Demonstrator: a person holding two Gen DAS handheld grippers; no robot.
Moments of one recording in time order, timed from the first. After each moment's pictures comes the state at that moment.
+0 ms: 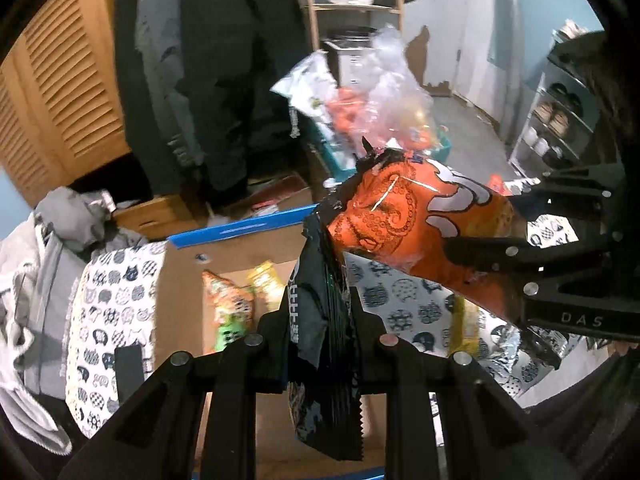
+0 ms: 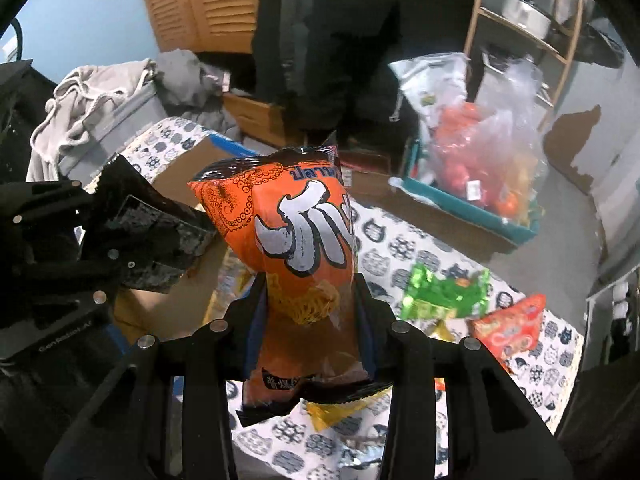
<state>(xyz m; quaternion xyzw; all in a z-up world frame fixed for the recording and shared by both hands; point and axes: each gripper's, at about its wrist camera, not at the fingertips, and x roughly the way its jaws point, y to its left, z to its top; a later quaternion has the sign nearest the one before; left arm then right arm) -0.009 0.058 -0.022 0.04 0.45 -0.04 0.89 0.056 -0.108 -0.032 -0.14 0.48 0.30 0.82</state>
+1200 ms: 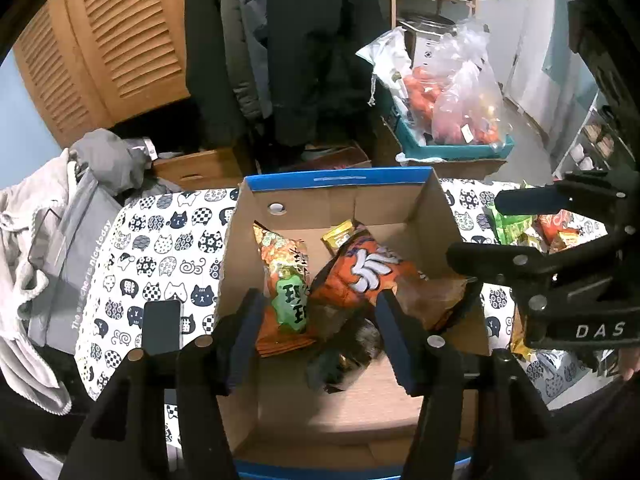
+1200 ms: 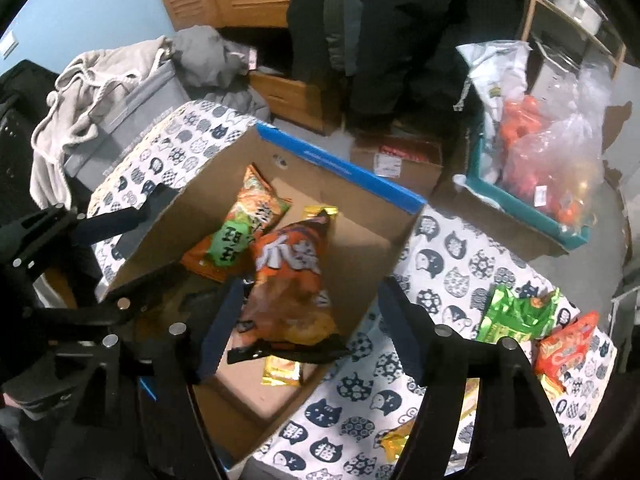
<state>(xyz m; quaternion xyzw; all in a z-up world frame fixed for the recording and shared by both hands) -0.014 0.136 -0.056 0.01 0.48 0.03 0.88 0.072 -0.015 -0.063 -0.12 0.52 0.32 0.78</state>
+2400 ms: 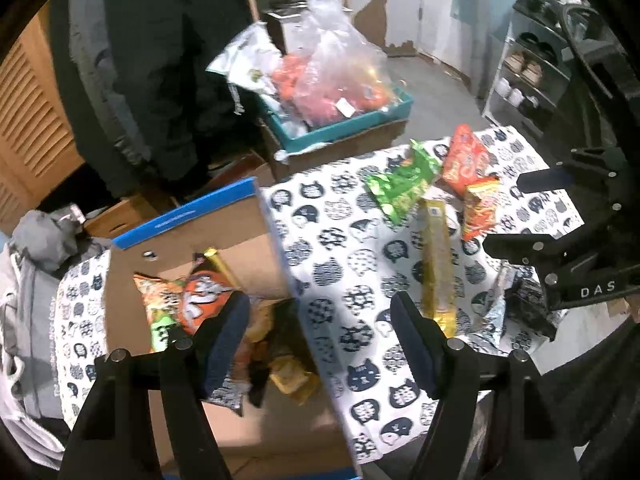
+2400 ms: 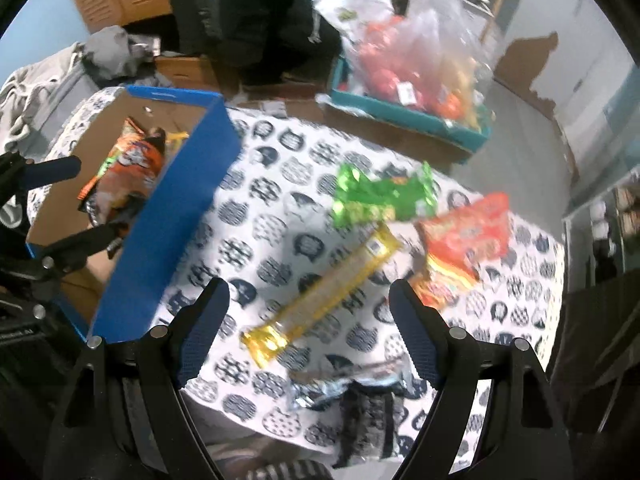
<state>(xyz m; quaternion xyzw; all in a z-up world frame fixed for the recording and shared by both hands) -0.003 -0.015 -0.051 0.10 0.50 -0.11 0.86 0.051 -0.202 -0.077 -0.12 0.57 0.18 0.79</state>
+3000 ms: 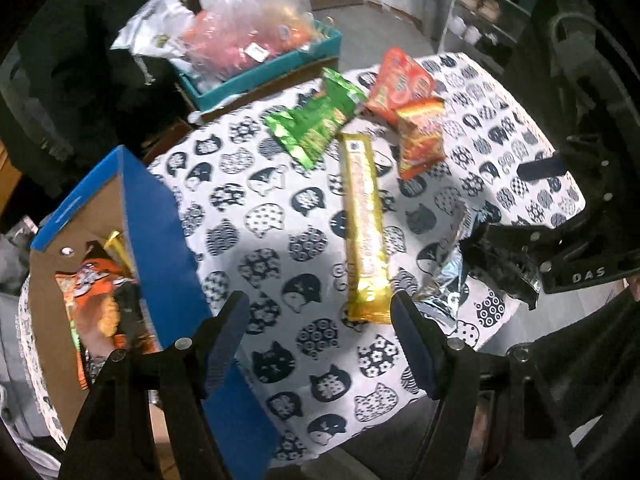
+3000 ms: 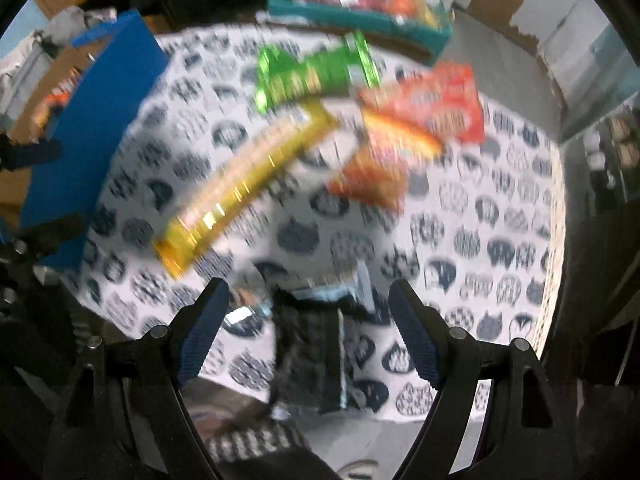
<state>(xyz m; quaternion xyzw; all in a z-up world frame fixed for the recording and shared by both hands) -0.014 -0.100 -0.115 0.14 0.56 -0.18 0.80 0.019 -0.294 -0.155 -0.11 0.65 0.13 0.74</state>
